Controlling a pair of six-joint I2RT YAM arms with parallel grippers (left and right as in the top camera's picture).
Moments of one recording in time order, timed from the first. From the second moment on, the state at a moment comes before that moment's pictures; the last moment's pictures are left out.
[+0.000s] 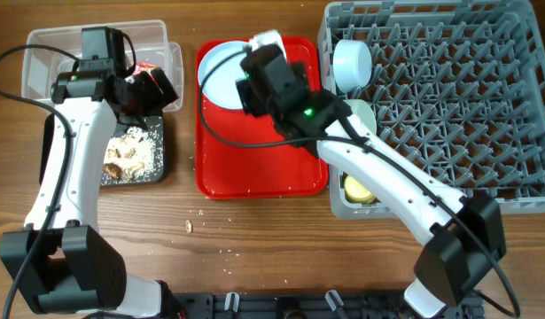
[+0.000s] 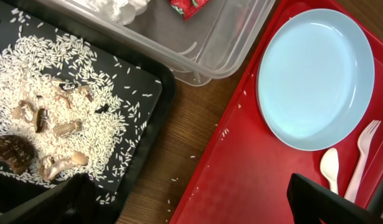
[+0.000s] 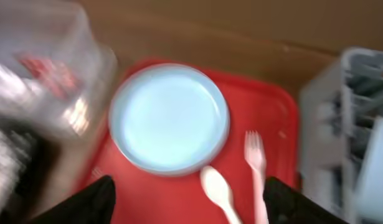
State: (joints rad) left arm 0.06 1.66 1.43 -0.94 0.06 -0.50; right arm 0.70 1.80 1.56 -0.45 0.30 0.29
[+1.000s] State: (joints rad) left arm 0.06 1.66 1.43 -0.94 0.06 -0.50; right arm 0.53 2.27 1.57 -0.21 -0.03 0.67
